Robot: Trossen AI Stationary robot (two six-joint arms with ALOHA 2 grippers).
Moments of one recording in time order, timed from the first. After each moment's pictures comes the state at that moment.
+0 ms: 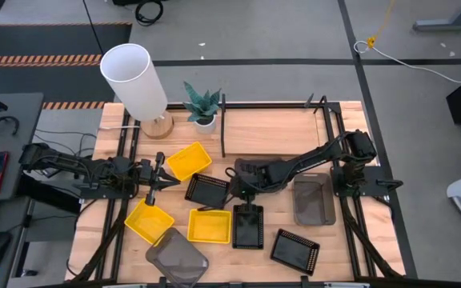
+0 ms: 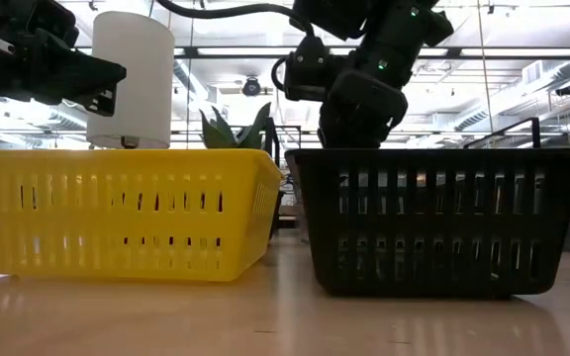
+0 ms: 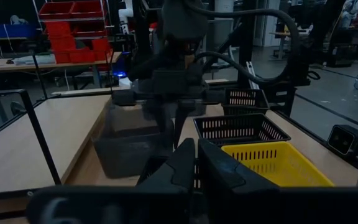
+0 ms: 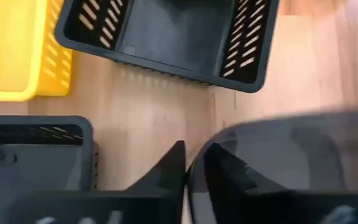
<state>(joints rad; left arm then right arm) -0.17 0.40 0.01 0.39 -0.05 0.04 0.17 1.88 1.25 -0.45 0.14 0.19</state>
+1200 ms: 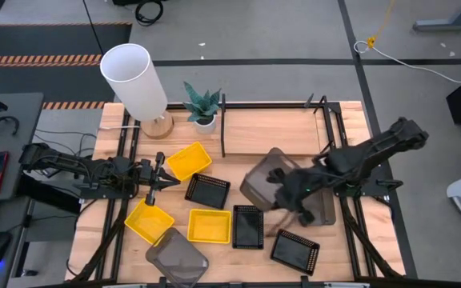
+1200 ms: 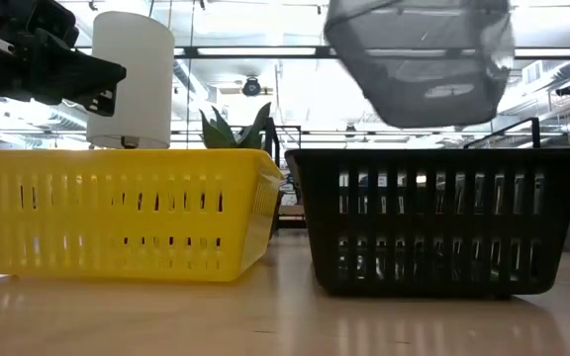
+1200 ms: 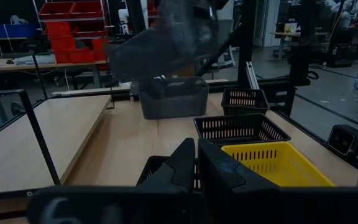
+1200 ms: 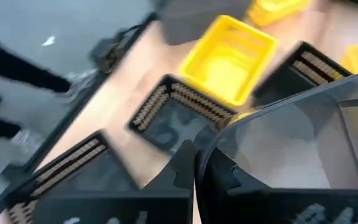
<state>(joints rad) -0.17 0.40 0.01 0.39 -0.05 0.04 0.42 1.32 1.25 -0.76 -0.07 -0.10</state>
